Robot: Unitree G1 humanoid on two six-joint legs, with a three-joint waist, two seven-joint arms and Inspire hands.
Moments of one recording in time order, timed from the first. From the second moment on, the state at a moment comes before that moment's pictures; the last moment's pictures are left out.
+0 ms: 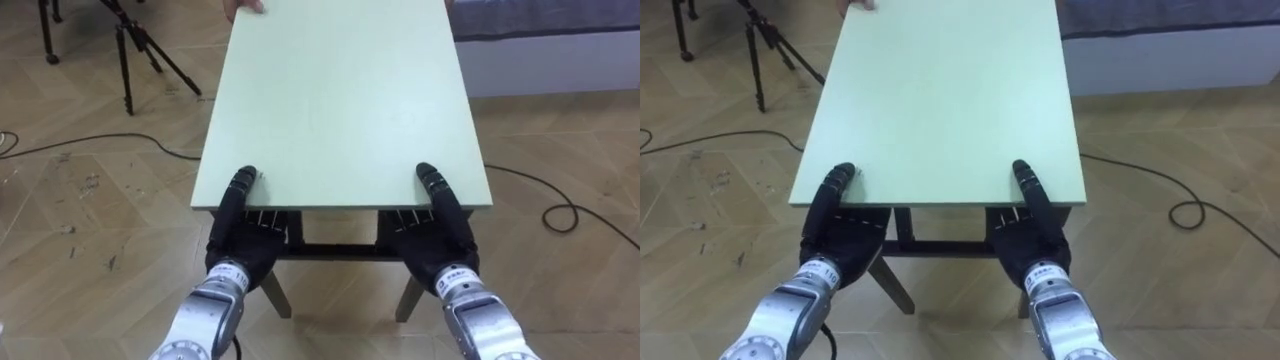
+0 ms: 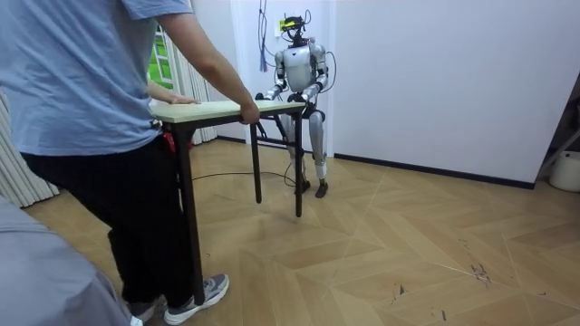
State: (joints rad) left arm 0.06 0.06 -0.16 0.14 -1.57 0.02 0.25; right arm 0.10 -0.20 0.26 0.06 1.56 -0.07 -0.23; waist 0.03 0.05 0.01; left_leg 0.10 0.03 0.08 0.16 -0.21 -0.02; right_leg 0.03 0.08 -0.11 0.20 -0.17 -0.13
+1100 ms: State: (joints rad) left arm 0.36 0.18 -0.31 -0.04 -1.59 -0.10 0.07; right arm 0.36 -0.27 0.43 -0.04 1.62 -0.19 0.02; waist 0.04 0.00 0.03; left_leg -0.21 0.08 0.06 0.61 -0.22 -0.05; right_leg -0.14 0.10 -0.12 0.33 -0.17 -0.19
